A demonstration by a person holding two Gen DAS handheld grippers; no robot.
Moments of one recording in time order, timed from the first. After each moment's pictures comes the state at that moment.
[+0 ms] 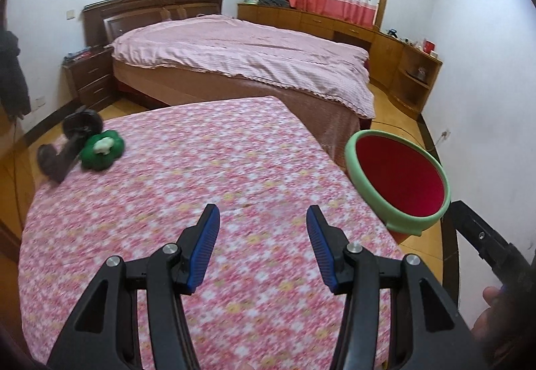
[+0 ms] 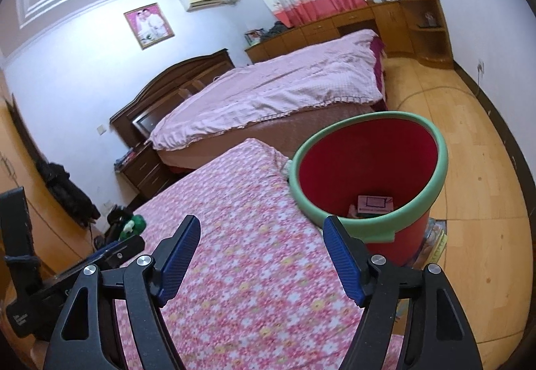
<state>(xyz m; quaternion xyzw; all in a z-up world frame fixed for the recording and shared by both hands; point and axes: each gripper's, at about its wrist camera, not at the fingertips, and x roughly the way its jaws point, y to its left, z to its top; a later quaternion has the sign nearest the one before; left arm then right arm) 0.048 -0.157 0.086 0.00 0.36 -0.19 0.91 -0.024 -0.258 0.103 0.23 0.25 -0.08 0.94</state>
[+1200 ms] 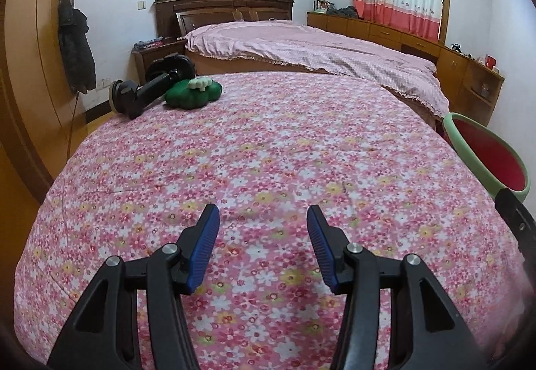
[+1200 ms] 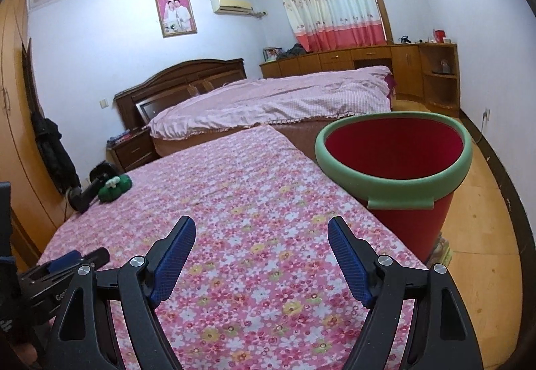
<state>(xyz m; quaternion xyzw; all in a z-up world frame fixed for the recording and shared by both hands) 0.029 -0.082 -0.013 0.00 0.34 -0.04 0.94 -0.012 -0.183 0.018 0.13 0.22 -0.09 0.96</state>
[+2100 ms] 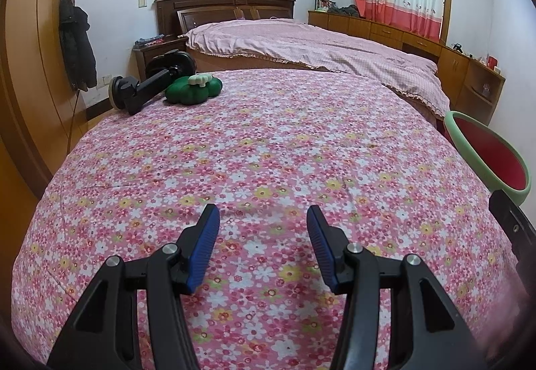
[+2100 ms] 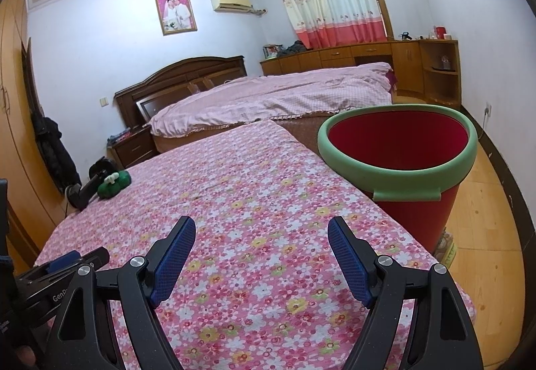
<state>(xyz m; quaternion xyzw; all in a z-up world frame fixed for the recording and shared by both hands) 0.027 -0.083 -0.016 0.00 0.34 -0.03 0.94 -0.011 -0.182 0.012 0.14 0.22 -0.09 0.96</state>
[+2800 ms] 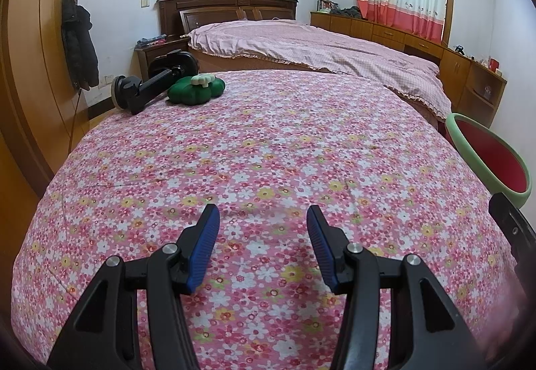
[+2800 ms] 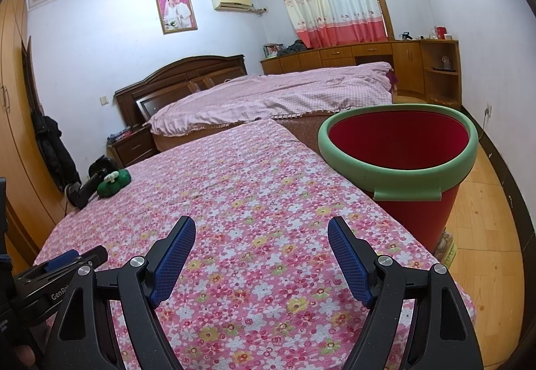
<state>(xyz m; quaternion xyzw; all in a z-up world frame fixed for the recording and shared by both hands) 0.026 -0.082 -0.015 -0.01 0.34 -0.03 0.94 -0.010 -0.181 0.012 0.14 0.22 -0.09 0.96</state>
